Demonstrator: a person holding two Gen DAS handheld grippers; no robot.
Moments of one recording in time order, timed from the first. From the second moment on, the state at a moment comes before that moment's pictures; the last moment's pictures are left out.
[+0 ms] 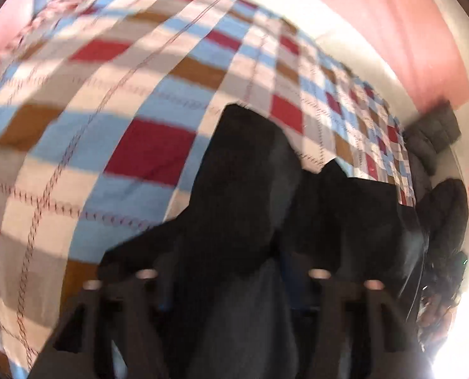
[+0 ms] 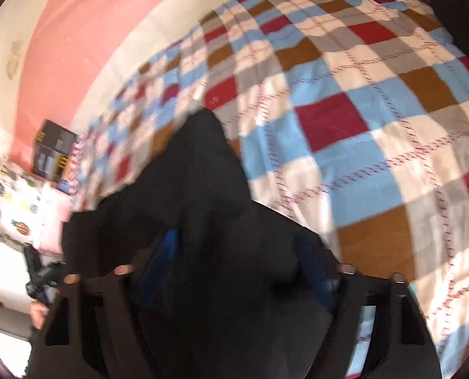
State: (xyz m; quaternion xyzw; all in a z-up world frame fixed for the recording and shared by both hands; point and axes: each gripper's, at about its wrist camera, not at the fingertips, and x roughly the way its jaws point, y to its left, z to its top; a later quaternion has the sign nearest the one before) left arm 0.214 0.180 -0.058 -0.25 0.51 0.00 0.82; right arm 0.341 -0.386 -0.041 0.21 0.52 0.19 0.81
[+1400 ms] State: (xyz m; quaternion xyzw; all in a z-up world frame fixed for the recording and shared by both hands) left arm 0.234 0.119 -0.006 -0.06 0.40 0.04 0.92; right arm 0.342 -0.278 -0.005 0.03 0.46 0.14 0.88
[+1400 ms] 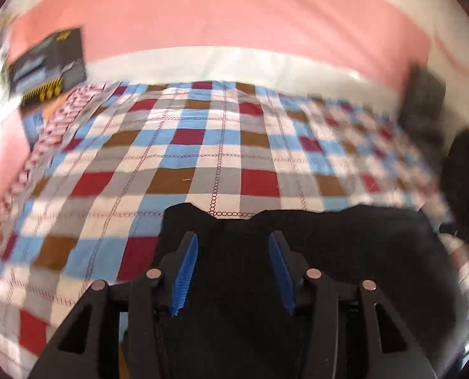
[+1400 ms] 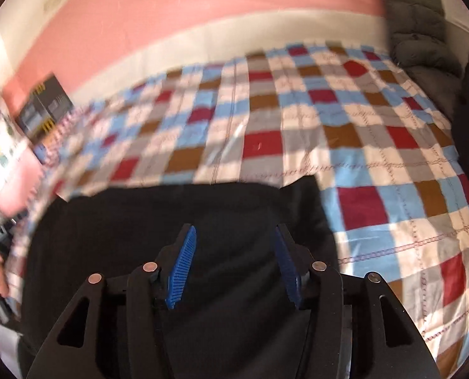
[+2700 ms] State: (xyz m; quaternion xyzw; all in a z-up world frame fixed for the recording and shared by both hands) left arm 0.151 0.026 -0.039 -0.11 0.46 -0.02 0.88; right arm 0.207 -0.230 -0.032 -0.02 0.46 0.10 0.88
